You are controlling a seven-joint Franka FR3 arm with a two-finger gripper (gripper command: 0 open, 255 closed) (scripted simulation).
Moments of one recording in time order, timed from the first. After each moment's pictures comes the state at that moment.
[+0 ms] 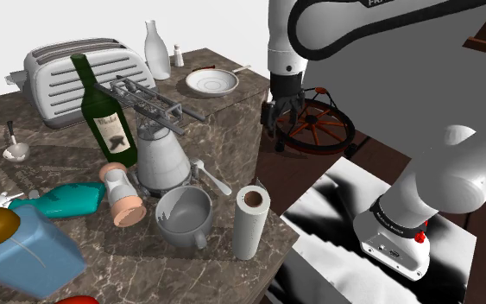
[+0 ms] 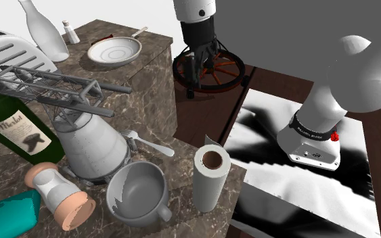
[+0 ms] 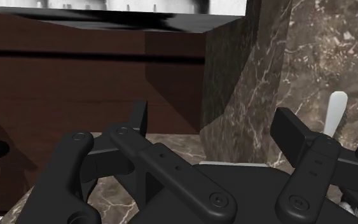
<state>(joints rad) 0.13 -0.38 0.21 -2.40 0.15 1.84 0.29</state>
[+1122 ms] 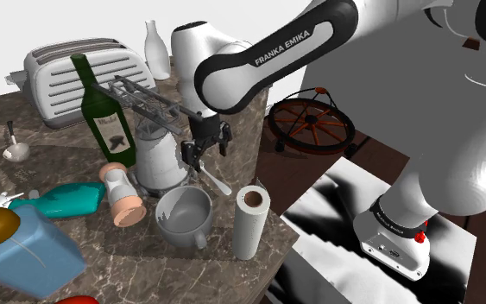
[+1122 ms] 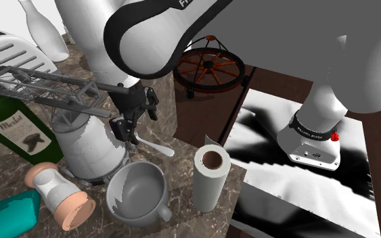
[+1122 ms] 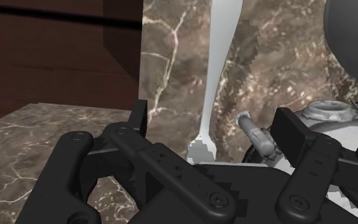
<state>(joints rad) 0.24 0.20 0.37 -2.01 0.02 2.08 0.57</state>
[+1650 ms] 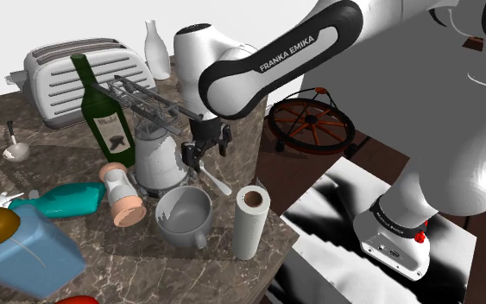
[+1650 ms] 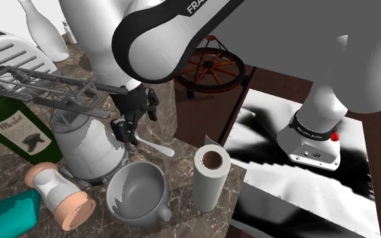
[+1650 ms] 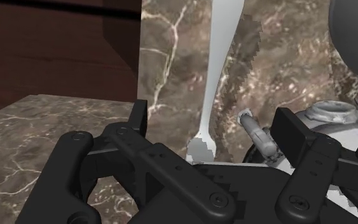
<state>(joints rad) 0.26 0.18 0.36 -2.04 0.00 2.13 0.58</state>
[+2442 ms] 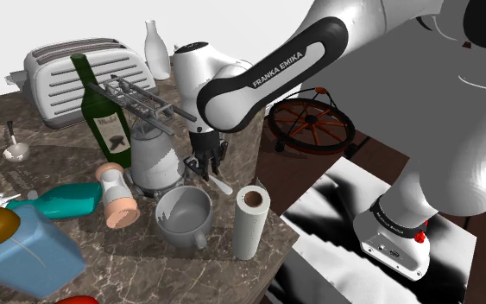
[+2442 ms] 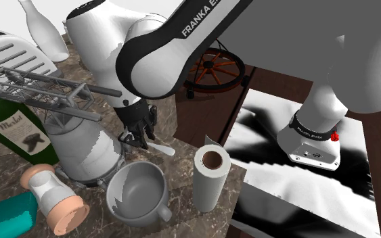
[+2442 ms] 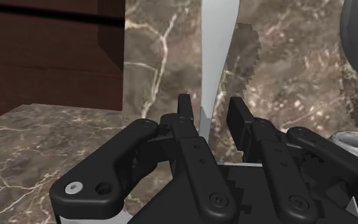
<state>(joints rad) 0.27 0.24 0.36 -2.05 0.01 2.17 0.59</state>
